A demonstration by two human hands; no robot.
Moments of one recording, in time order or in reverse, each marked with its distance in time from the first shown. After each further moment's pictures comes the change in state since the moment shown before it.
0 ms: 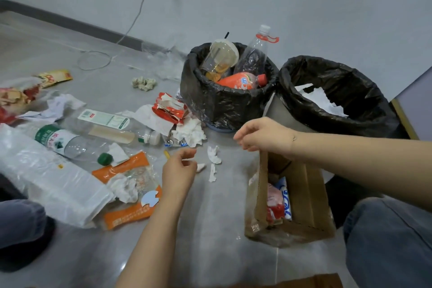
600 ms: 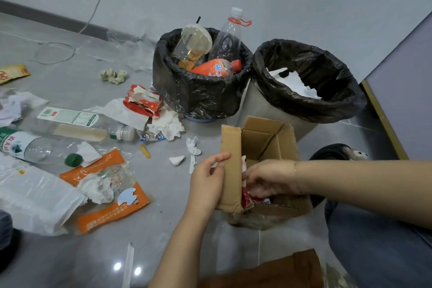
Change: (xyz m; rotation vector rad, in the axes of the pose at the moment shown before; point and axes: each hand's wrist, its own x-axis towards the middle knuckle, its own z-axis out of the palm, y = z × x) left_hand -0.070 0.037 0.065 -0.320 -0.283 -0.027; right_hand -0.030 0.103 0.024 0.351 -0.253 0.552
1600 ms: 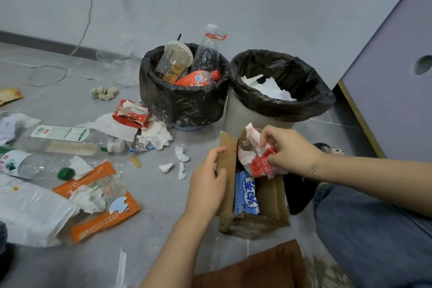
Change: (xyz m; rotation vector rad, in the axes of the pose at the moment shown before) left_hand -0.022 0.021 0.024 0.389 -0.072 0.198; right_hand -0.081 0.008 -0.050 -0.696 0.641 -0.611
